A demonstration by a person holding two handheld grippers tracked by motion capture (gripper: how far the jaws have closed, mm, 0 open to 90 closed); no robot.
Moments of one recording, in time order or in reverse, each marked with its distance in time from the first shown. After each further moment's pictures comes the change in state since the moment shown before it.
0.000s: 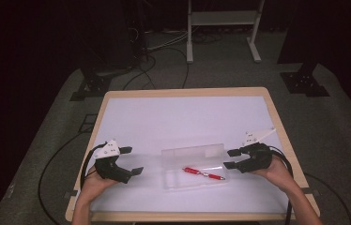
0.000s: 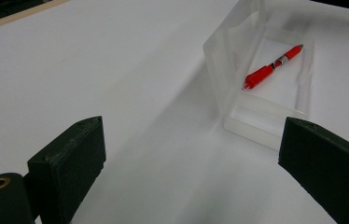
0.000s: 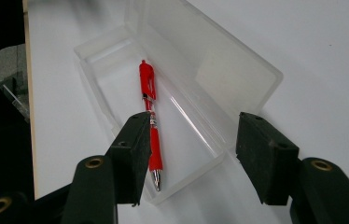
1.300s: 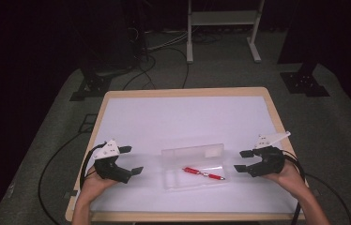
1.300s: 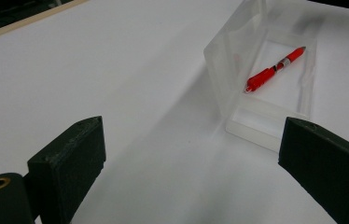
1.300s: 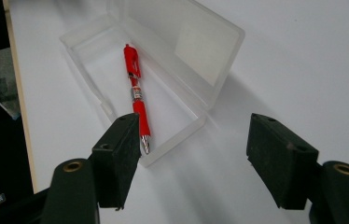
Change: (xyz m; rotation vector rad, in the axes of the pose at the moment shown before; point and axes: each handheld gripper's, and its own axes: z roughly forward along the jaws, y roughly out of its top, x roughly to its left) left arm -0.002 0.002 -0.002 -0.008 0.018 0.012; right arm 0.000 -0.022 -0.024 0.000 -0.066 0.053
